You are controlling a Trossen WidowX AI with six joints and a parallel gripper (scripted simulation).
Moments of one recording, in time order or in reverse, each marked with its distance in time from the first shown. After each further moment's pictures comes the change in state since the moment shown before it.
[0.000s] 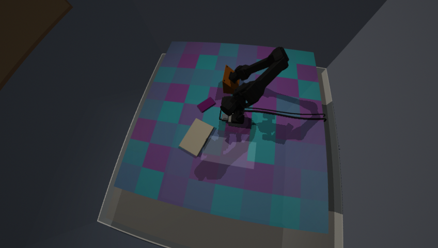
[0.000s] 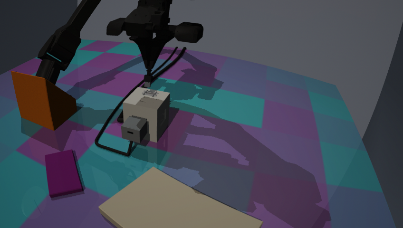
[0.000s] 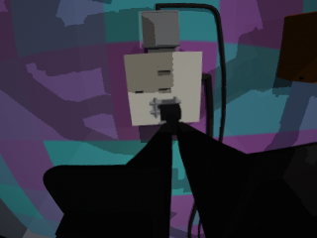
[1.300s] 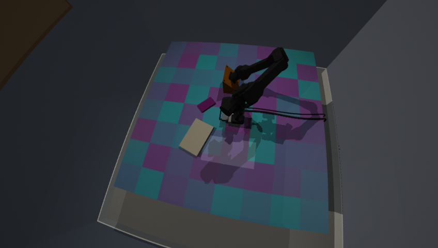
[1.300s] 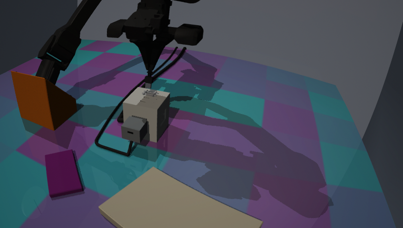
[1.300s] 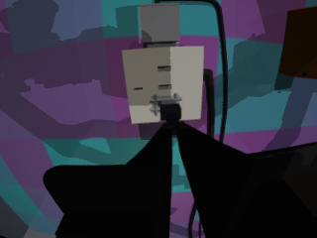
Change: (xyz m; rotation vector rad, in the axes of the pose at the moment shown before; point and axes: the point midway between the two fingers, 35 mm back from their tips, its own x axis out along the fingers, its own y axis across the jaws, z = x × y) arm 0.004 0.000 -0.002 0.008 0.028 -0.001
